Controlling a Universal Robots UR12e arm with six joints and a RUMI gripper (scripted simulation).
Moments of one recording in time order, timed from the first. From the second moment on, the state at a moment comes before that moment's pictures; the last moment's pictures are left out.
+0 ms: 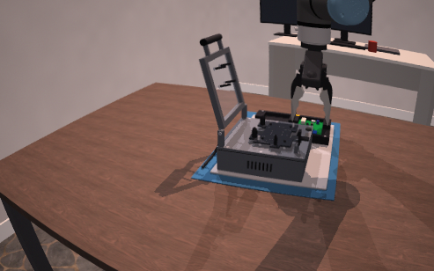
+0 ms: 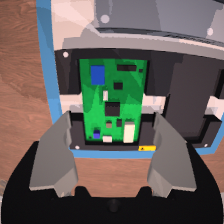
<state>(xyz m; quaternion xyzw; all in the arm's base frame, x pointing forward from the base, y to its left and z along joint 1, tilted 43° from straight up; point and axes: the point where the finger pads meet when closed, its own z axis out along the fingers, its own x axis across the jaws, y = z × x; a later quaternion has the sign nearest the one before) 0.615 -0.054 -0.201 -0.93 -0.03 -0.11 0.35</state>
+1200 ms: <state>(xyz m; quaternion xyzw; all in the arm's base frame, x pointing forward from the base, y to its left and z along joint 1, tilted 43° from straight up) 0.616 -0.051 -0.205 -0.93 -0.03 -0.11 0.35</state>
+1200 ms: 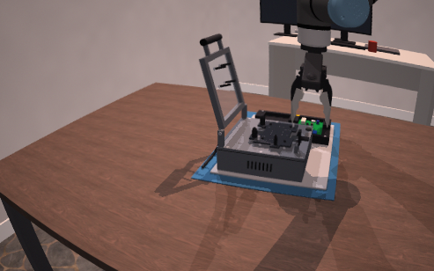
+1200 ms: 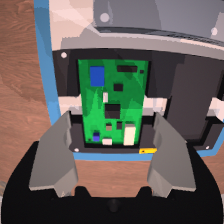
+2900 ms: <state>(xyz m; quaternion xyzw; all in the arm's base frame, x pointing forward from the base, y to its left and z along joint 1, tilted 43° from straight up) 0.619 -0.040 -0.217 -0.93 -0.03 -0.11 0.35</state>
